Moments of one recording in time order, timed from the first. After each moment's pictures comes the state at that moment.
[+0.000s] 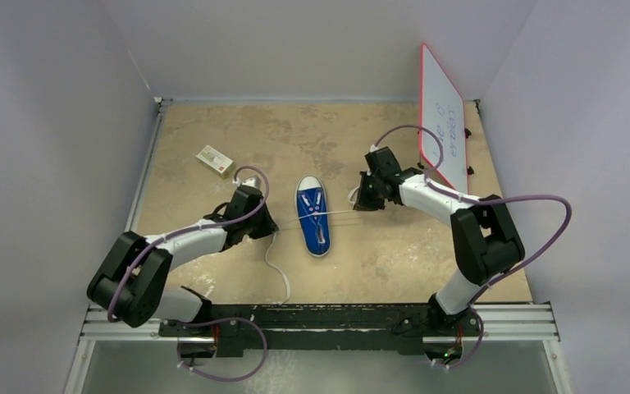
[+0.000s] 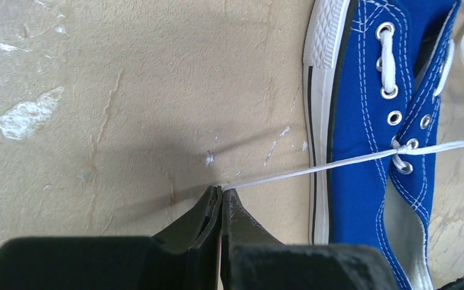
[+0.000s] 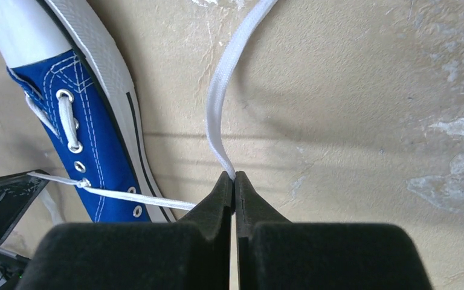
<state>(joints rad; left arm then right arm) -0.49 1.39 0.55 -0.02 0.00 -0.74 0.44 1.67 1.03 -0.42 -0.06 0.62</state>
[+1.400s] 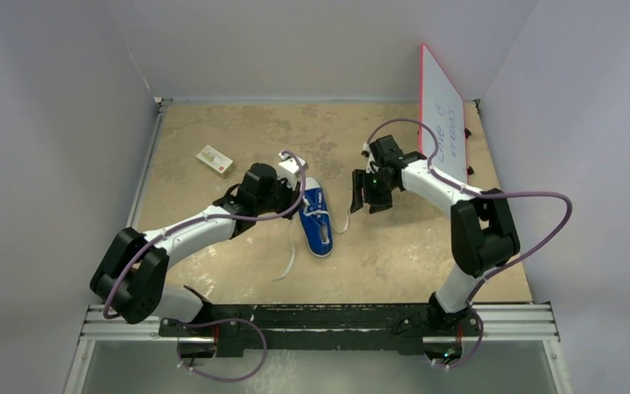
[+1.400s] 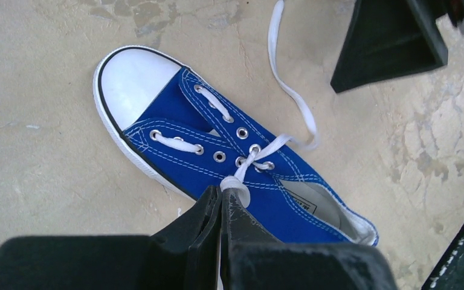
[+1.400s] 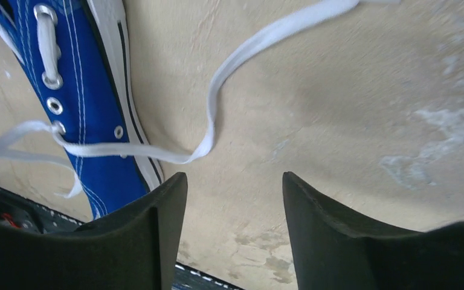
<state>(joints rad) -0.60 1.40 0.77 0.07 0.24 -0.12 0.40 1.70 1.16 -0.68 -0.22 0.36</state>
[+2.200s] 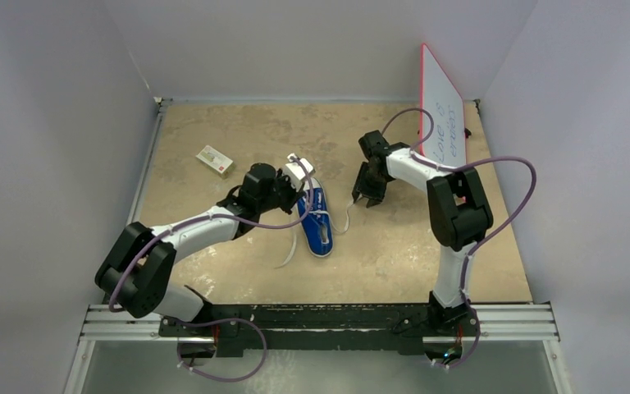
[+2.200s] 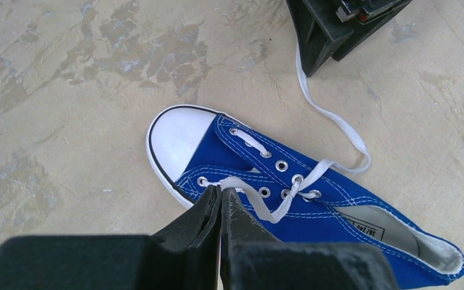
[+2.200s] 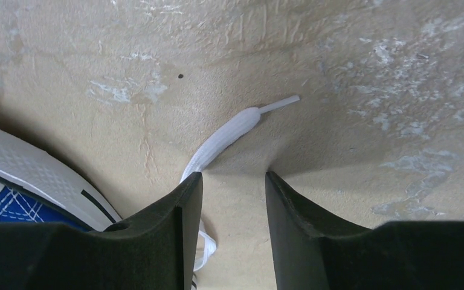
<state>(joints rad) -0.60 1.43 0.74 0.25 0.21 0.16 0.38 1.96 1.36 -0.71 -0.01 0.72</state>
